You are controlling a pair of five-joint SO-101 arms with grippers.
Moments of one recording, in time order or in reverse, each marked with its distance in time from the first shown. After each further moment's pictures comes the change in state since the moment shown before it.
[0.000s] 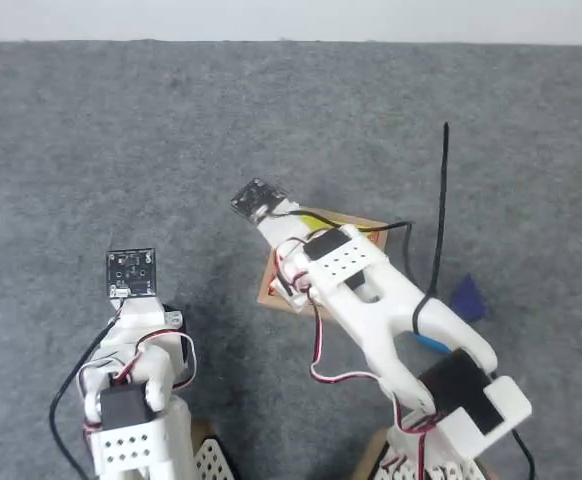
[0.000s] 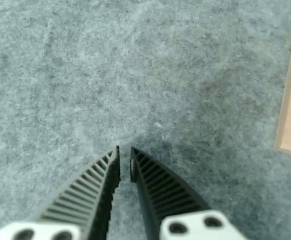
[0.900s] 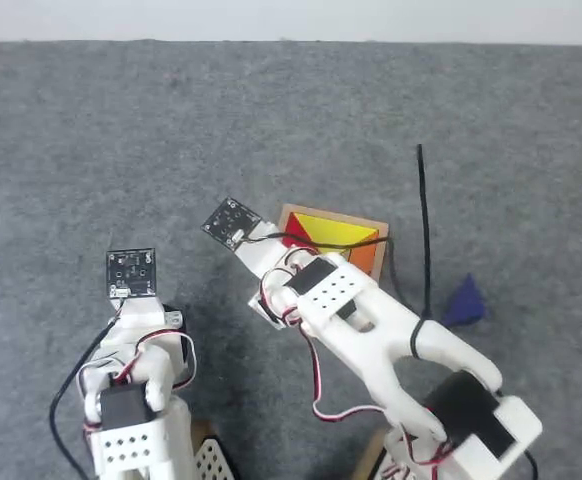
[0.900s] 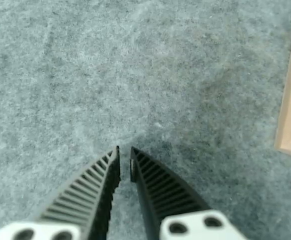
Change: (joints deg) left arm 0.0 0.0 0.0 0.0 0.0; right arm -6.5 -4.5 7.1 -9.7 -2.1
